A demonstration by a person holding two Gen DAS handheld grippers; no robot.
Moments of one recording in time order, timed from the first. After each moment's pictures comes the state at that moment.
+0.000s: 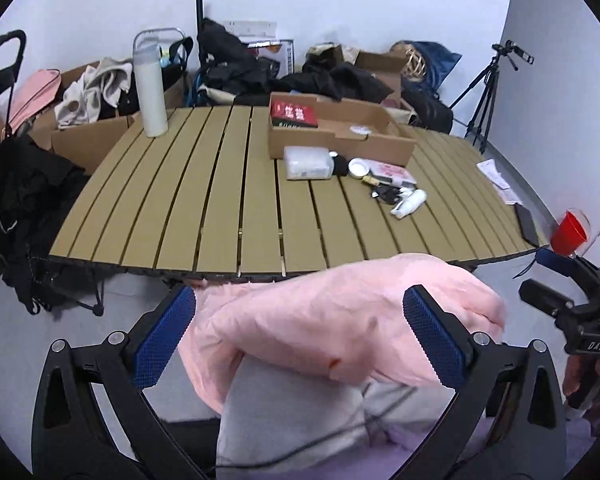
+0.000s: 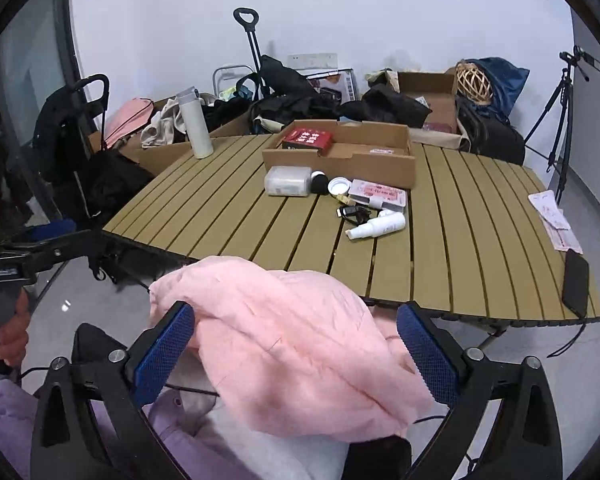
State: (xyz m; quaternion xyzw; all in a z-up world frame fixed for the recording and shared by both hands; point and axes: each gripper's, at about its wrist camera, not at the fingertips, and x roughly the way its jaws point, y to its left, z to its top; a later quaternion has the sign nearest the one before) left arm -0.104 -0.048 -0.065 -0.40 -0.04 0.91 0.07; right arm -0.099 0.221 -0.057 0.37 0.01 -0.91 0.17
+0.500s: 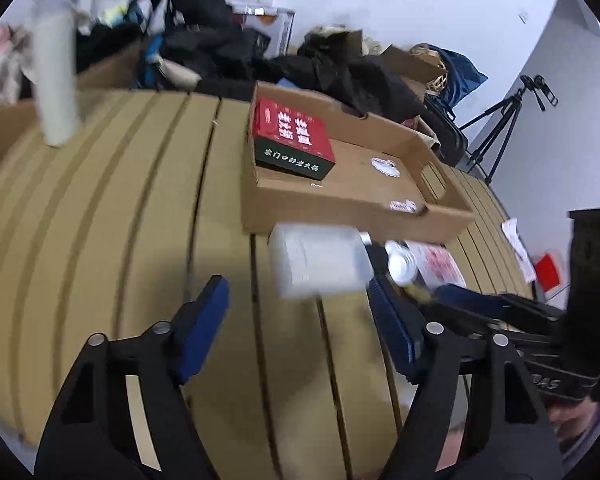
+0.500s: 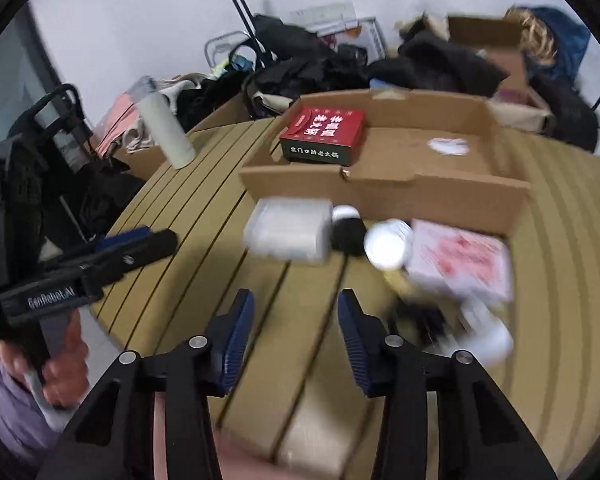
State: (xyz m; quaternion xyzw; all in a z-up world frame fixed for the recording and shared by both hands) left arm -0.373 -0.059 -0.145 -0.43 -0.13 0.88 0.13; right arm -0.389 0.154 -0.137 0.46 -0.05 -0.86 0.23
